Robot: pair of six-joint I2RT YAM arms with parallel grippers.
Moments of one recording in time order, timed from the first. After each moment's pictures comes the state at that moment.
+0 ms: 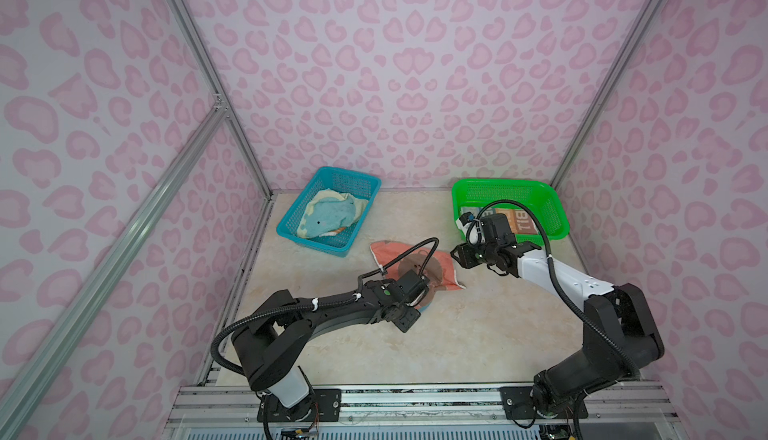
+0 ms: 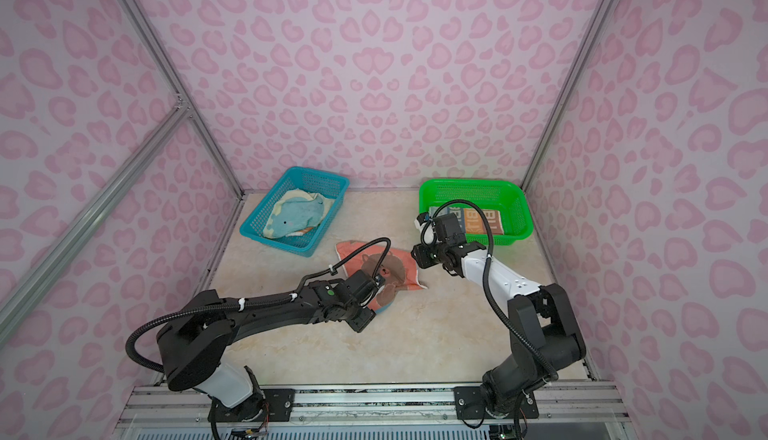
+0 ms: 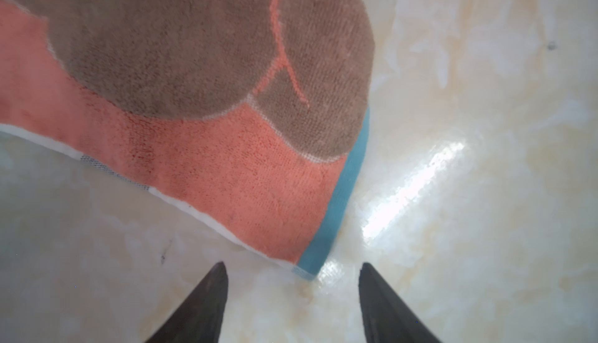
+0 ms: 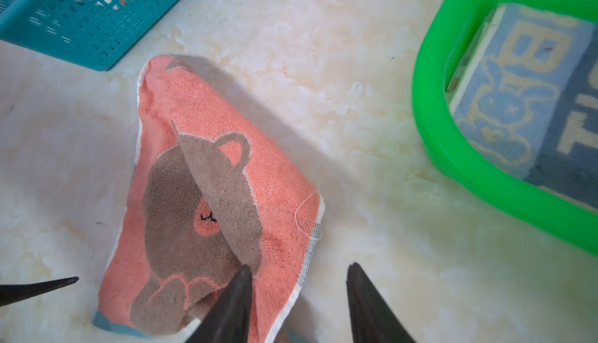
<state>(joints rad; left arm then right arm) -0.96 1.64 0.94 -0.52 -0.12 -0.09 0.40 1.53 1.00 -0.27 -0.23 -0.01</state>
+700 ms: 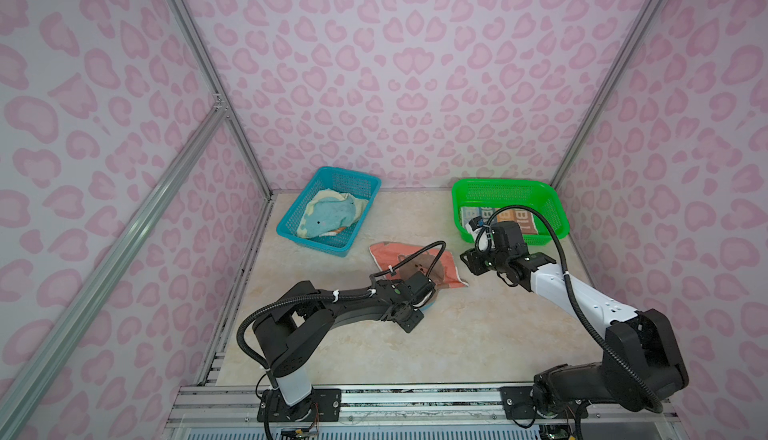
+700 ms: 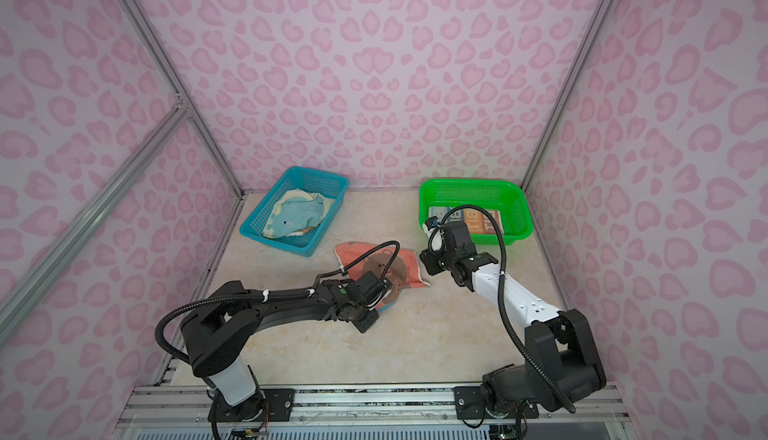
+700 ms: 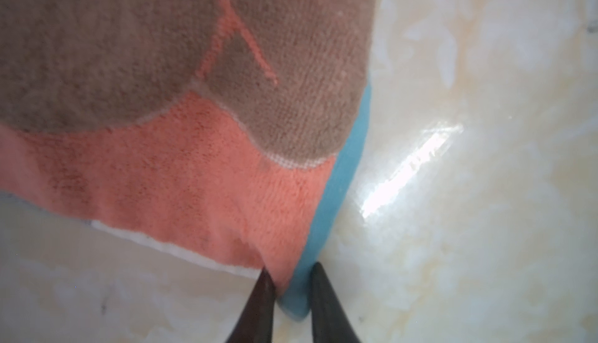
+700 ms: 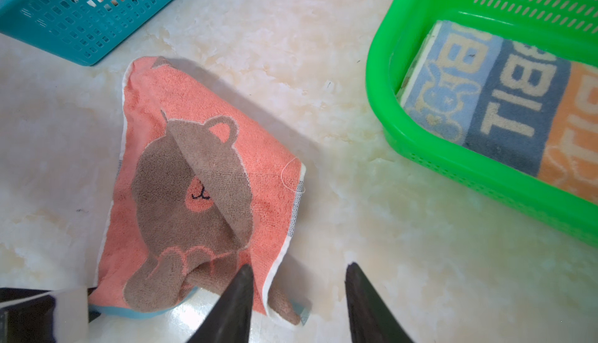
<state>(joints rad) -0.97 1.76 0.99 -0.49 -0.08 -0.08 0.39 1.40 0.89 -0.26 -0.17 -0.02</state>
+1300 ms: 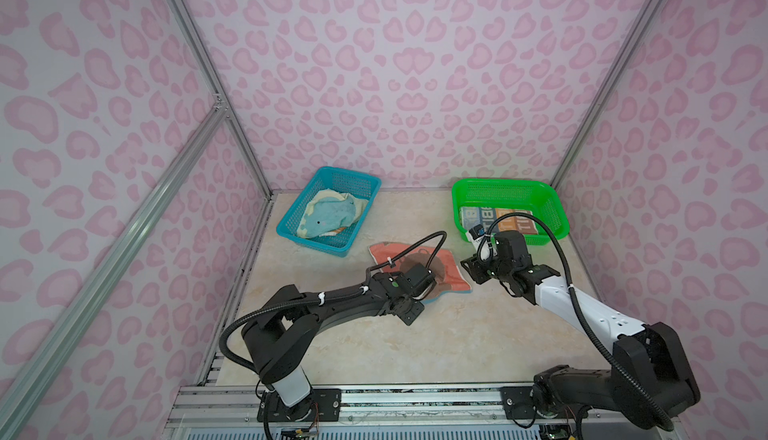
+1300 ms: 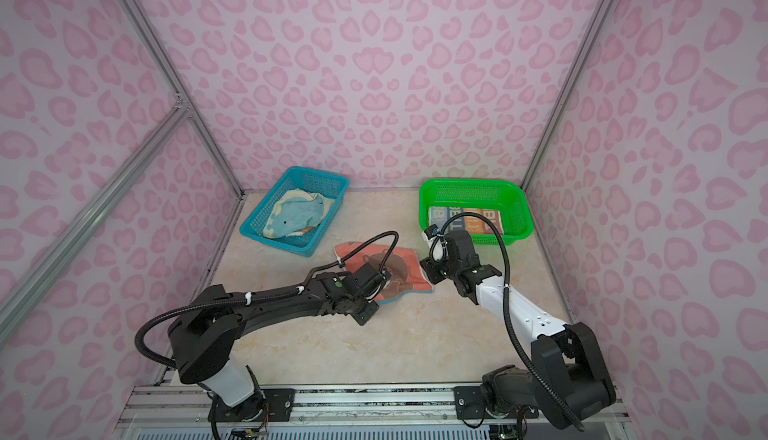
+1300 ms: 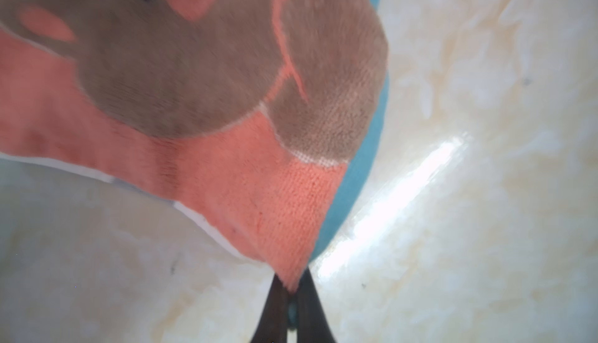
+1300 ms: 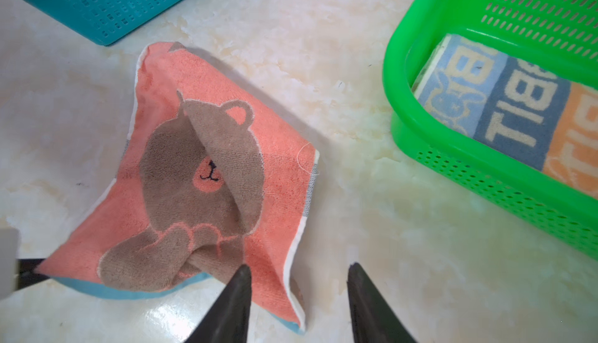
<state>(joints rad) -0.97 1.65 1.10 -0.62 -0.15 -0.10 0.40 1.30 0.75 -0.15 -0.19 -0.11</state>
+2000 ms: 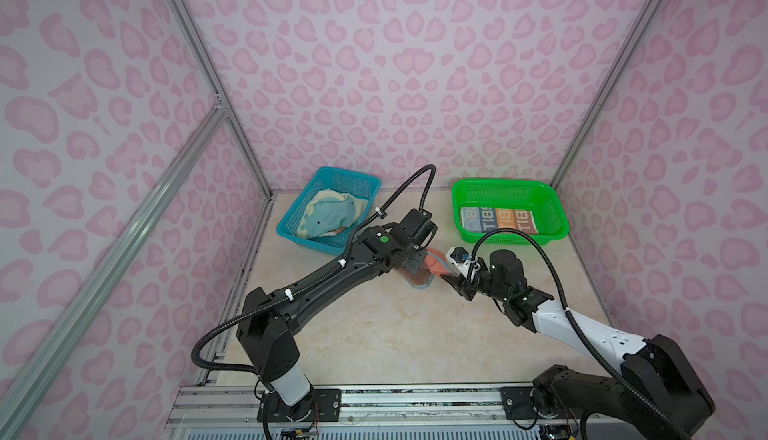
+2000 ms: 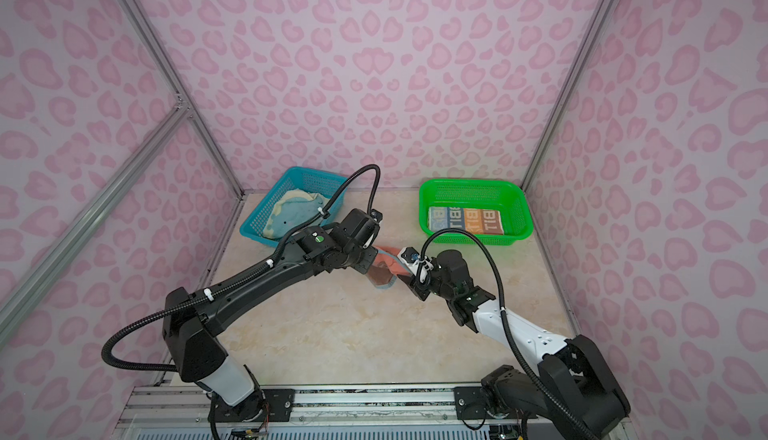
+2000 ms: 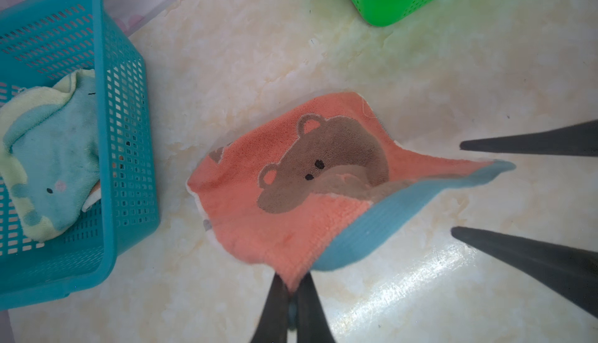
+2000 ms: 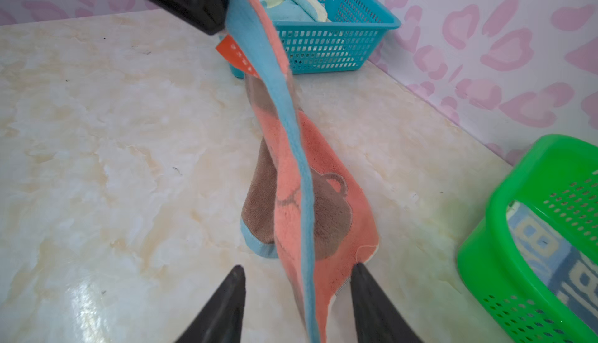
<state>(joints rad) -0.86 1.67 1.57 -0.89 -0.28 -0.14 0.55 1.25 0.56 0.24 -0.31 -0.32</state>
